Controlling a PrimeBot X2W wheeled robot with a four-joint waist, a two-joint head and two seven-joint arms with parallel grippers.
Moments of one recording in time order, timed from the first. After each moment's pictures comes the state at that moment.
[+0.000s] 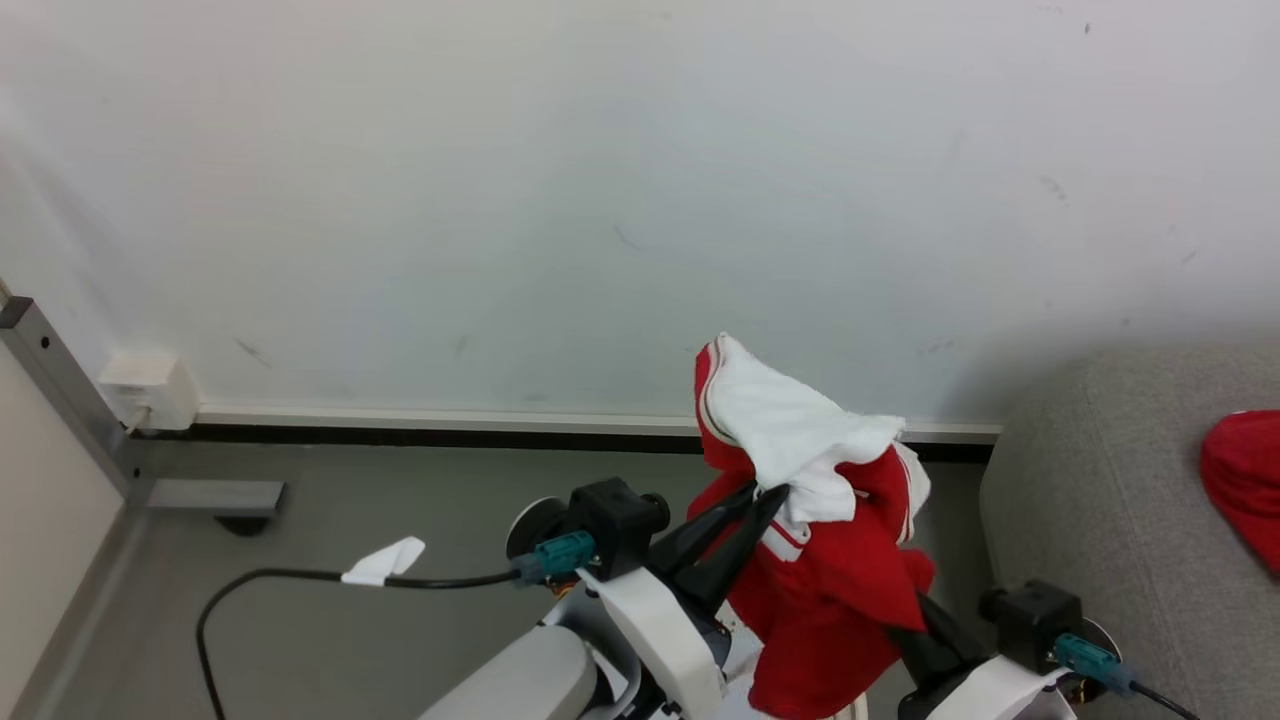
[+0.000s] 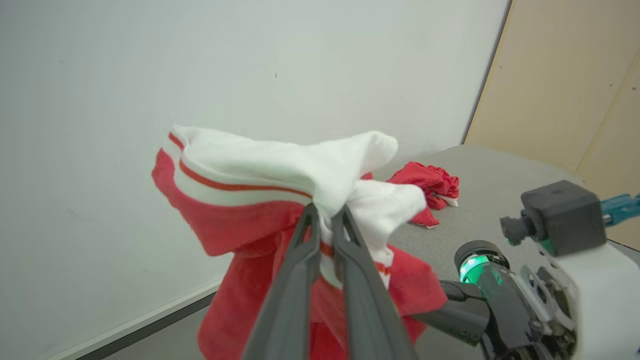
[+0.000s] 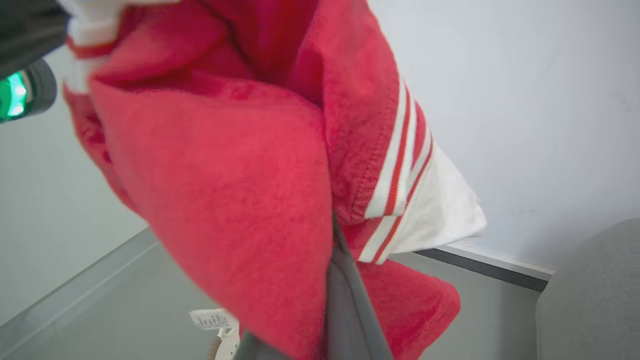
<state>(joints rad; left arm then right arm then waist) -0.56 0.13 -0.86 0.37 -0.57 -0.10 -0.21 -0.35 -0.22 0.68 0.53 0.62 0.13 -0.26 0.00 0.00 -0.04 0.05</state>
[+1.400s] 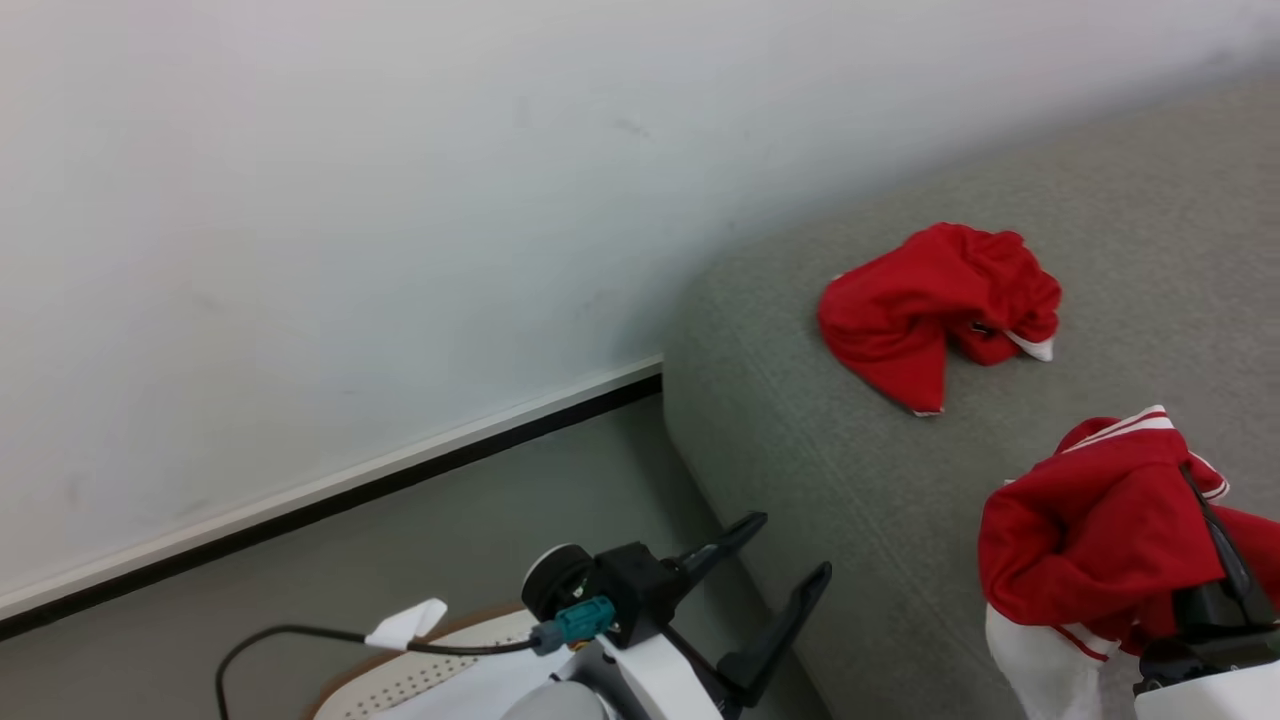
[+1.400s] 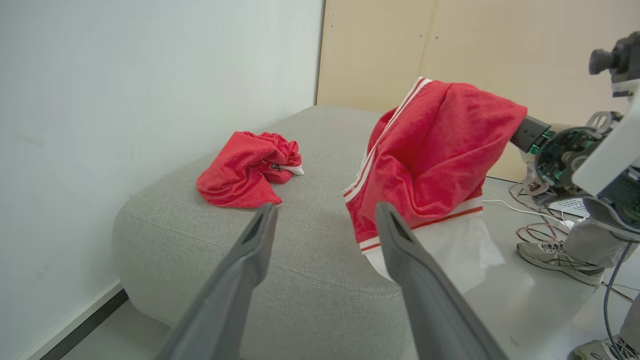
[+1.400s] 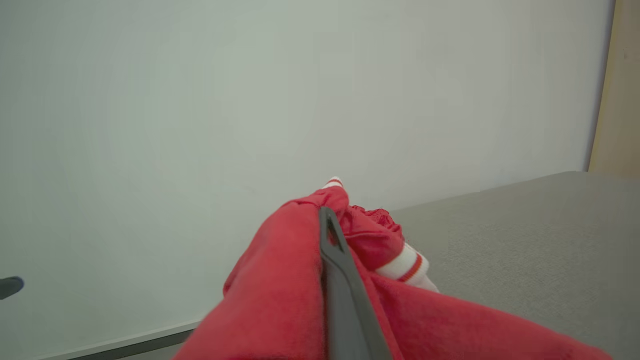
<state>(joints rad) -0.49 0.12 -0.89 0.37 -0.49 -0.12 -0.26 -0.09 -0.31 0.12 0.11 0.55 0.13 -0.26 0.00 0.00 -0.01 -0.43</state>
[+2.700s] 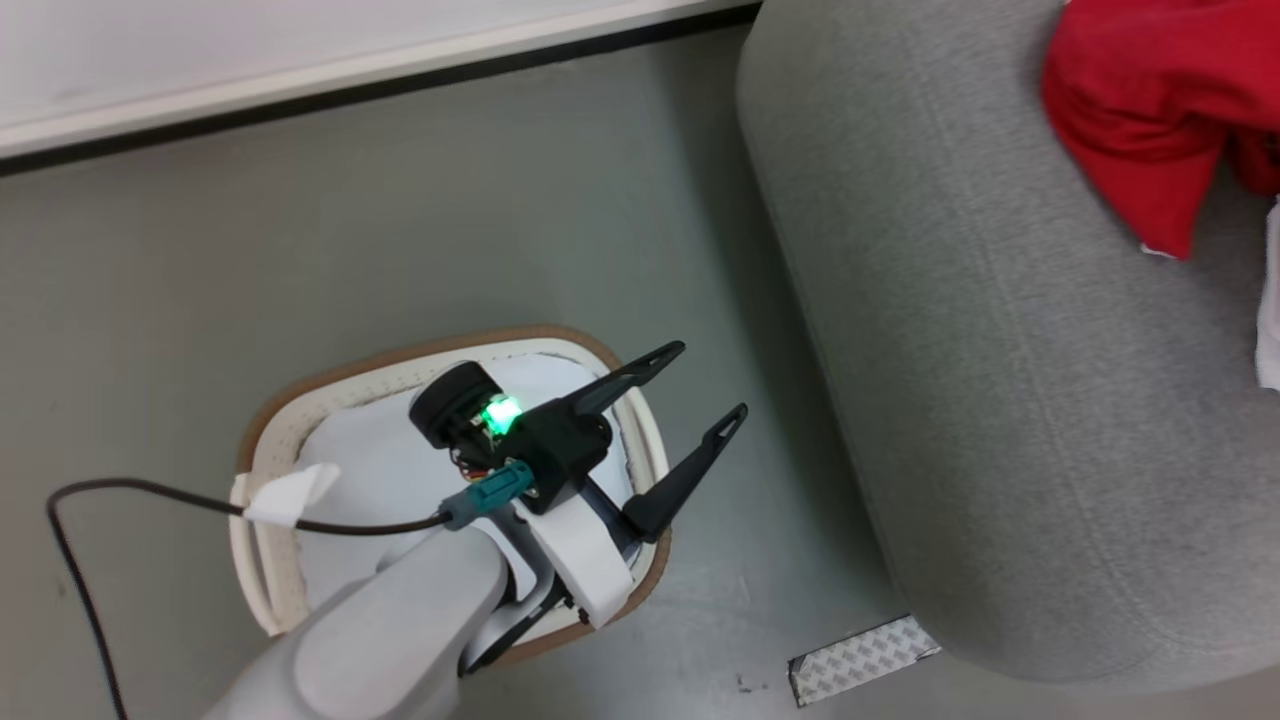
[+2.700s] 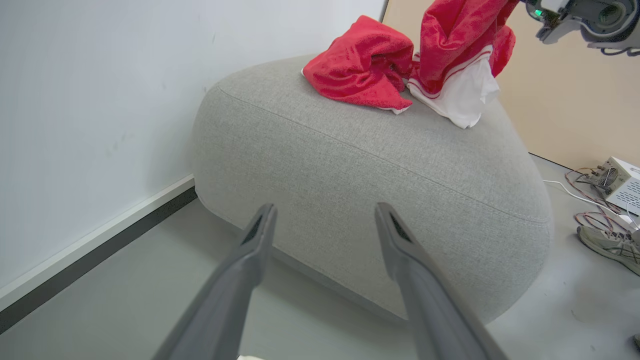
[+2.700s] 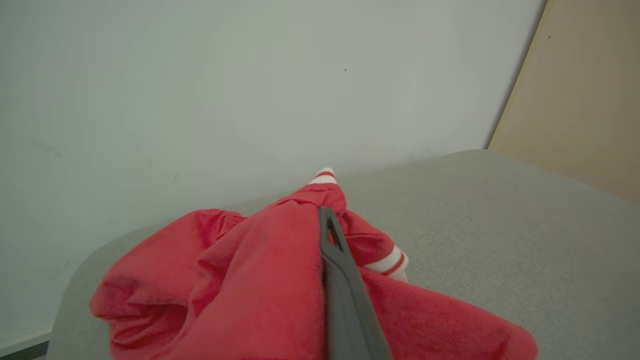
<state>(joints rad) -0.72 0.32 -0.88 0.27 -0.39 -0.11 -0.22 -0.70 -0.48 -0.13 0.62 0.62 0.13 -0.26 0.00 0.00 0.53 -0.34</state>
